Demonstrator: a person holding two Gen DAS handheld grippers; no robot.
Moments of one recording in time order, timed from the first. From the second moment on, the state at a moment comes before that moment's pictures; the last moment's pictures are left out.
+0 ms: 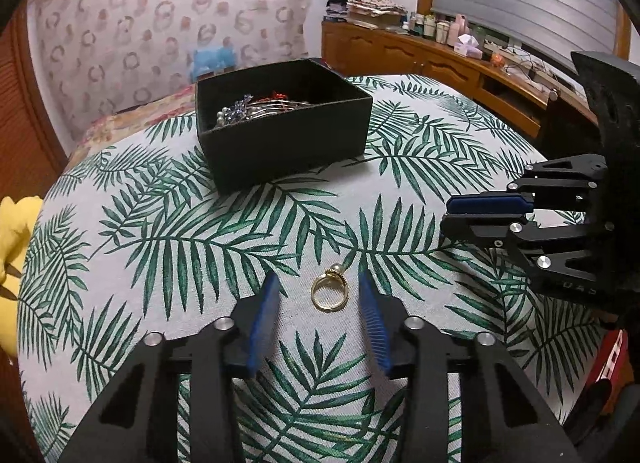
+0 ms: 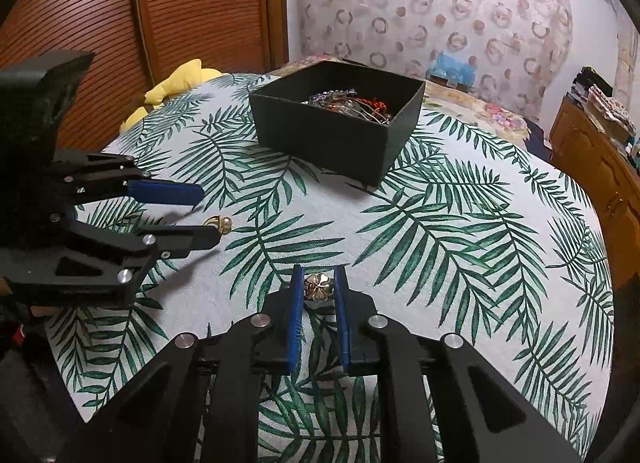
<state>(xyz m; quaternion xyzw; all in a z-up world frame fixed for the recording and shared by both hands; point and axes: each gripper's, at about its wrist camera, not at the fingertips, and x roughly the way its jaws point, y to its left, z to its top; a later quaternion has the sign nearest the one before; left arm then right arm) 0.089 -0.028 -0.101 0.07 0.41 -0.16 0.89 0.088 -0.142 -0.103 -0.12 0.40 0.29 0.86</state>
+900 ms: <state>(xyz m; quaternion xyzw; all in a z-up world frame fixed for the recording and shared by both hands) 0.114 -0.012 -0.064 0.06 0.37 -0.14 0.92 0.116 -0.136 -0.068 -0.13 0.36 0.30 0.88</state>
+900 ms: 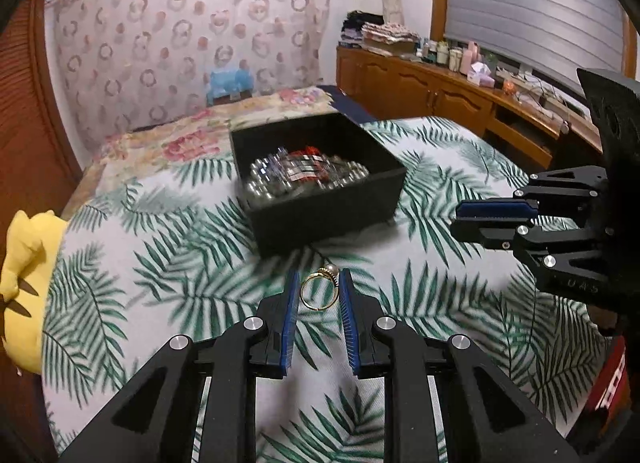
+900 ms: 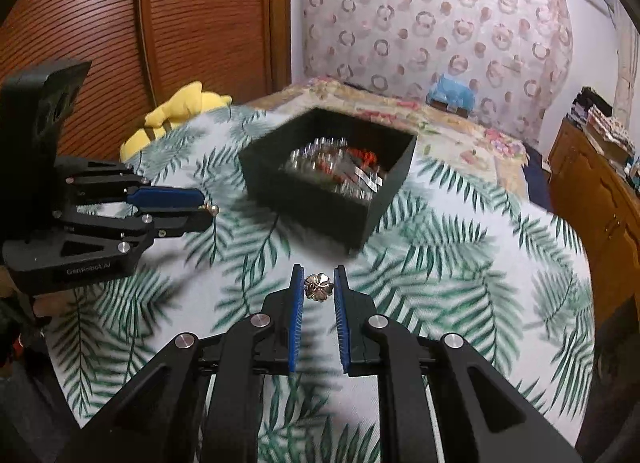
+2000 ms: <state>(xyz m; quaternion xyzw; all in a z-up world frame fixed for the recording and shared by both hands) 0.216 -0.004 -0.041 0.05 0.36 -0.12 0.93 0.230 -0.126 -0.052 -0.09 0.34 0.30 0.89</state>
